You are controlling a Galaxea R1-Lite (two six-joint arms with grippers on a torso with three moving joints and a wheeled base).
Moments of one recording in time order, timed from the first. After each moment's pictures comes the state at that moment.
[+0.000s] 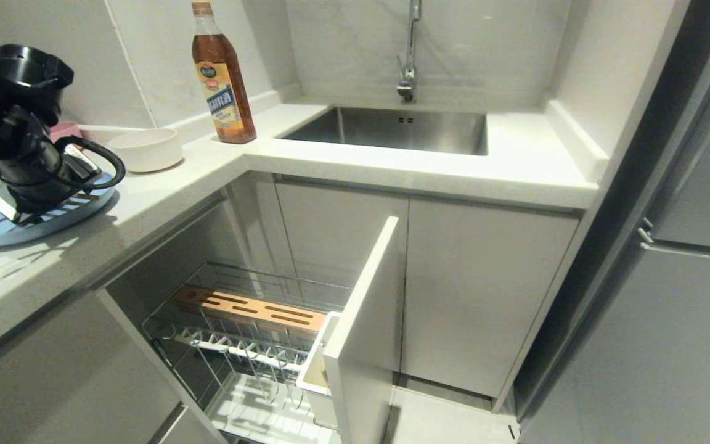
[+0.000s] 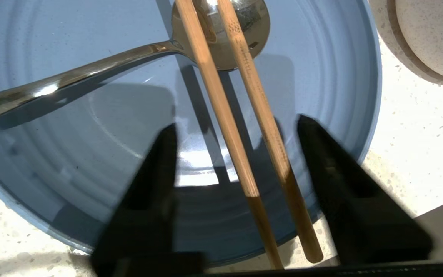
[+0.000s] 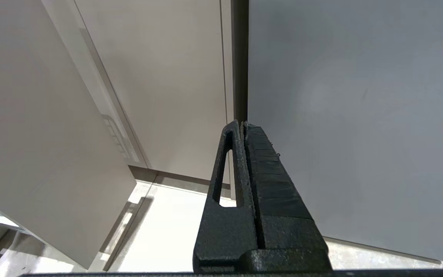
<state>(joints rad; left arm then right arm) 0.10 1.87 -1.93 0.80 0.55 -0.77 0.00 0.00 0.00 0.00 -0.01 0.05</state>
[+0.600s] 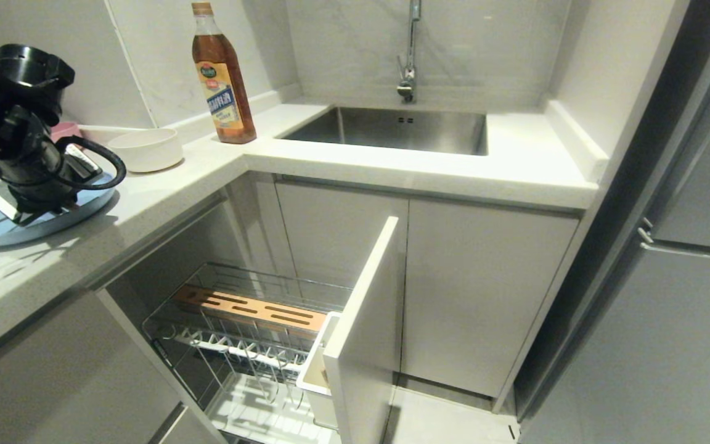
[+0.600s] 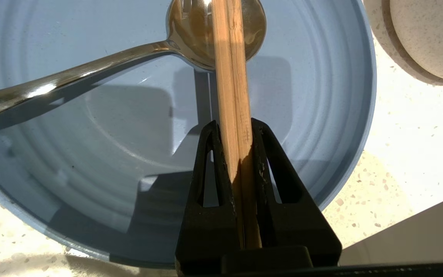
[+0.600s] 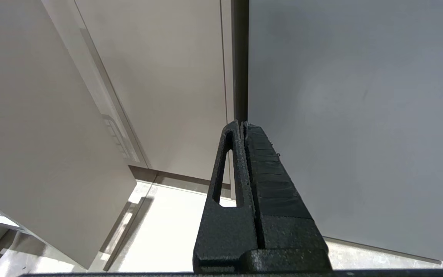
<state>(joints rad) 0.10 1.87 -1.93 0.80 0.55 -0.77 0.00 0.00 0.00 0.00 -0.01 0.05</state>
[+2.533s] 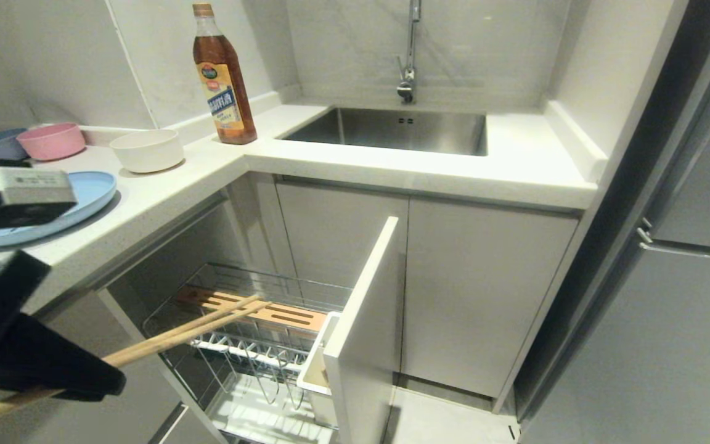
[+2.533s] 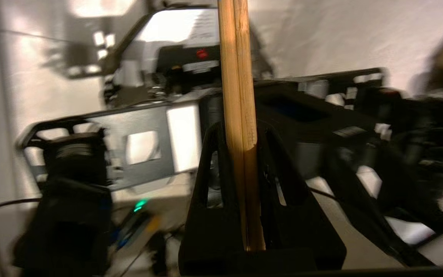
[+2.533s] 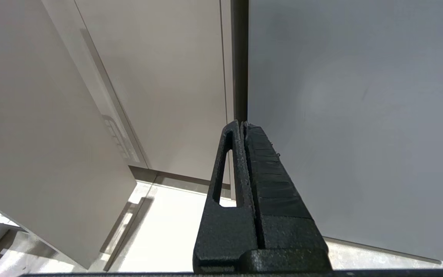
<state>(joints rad) -0.64 1.40 -1.74 1.45 -0.11 -0.66 0.00 0.00 0.00 0.00 -0.01 0.05</state>
